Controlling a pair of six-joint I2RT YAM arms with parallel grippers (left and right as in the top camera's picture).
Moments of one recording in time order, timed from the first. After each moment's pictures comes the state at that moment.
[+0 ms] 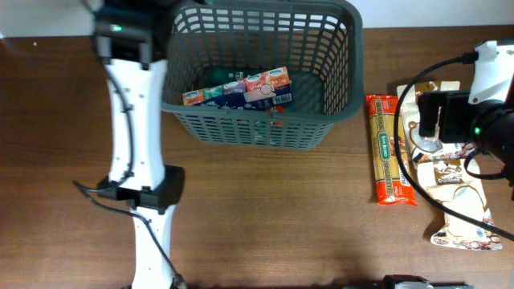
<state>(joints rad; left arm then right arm) -0.25 2.34 3.11 -1.10 0.09 0.21 -0.06 1.31 1.94 -1.38 0.02 -0.09</state>
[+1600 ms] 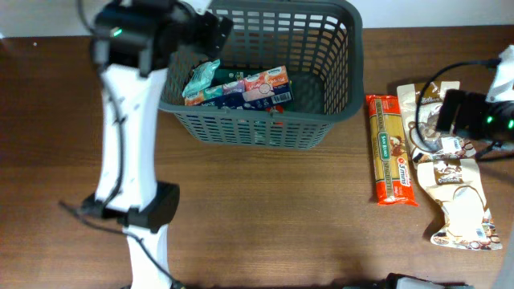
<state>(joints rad) -0.26 2.16 2.91 -1.45 -0.05 0.33 -0.23 1.44 1.95 -1.52 0.08 0.05</state>
